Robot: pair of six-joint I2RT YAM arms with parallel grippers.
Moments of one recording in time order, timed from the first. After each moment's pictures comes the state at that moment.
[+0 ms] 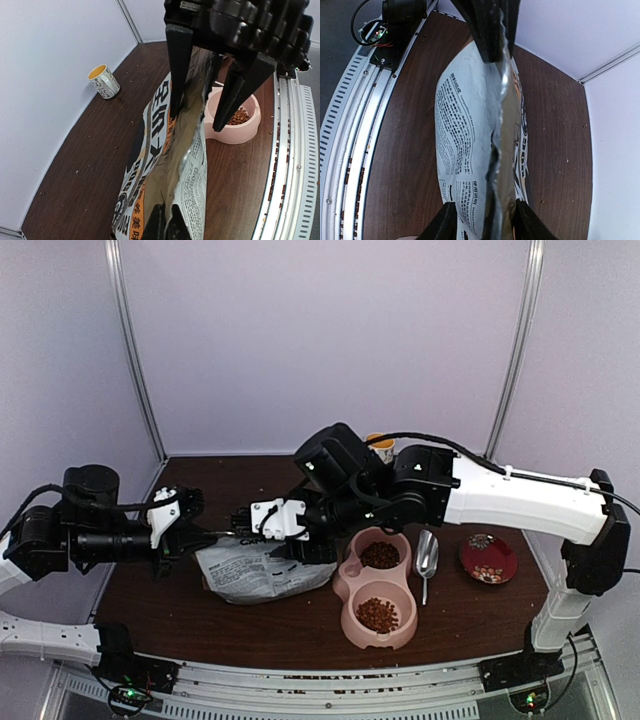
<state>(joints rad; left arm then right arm) -1.03 0.71 0.92 -0.66 -0.04 0.31 1.23 1.76 1.74 -0.66 -0.02 -0.63</state>
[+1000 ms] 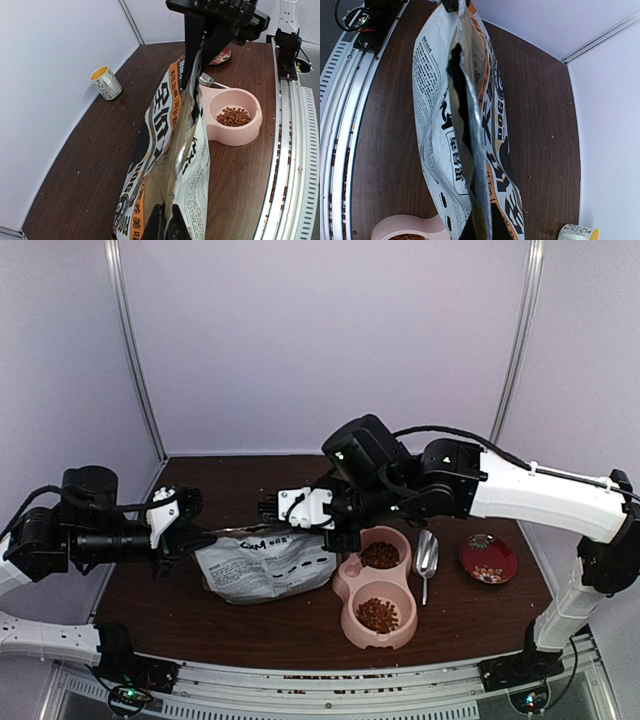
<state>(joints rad) -1.04 0.70 0.91 -0.65 -0.05 0.31 1.18 1.66 1.65 -0.68 0.06 -0.64</state>
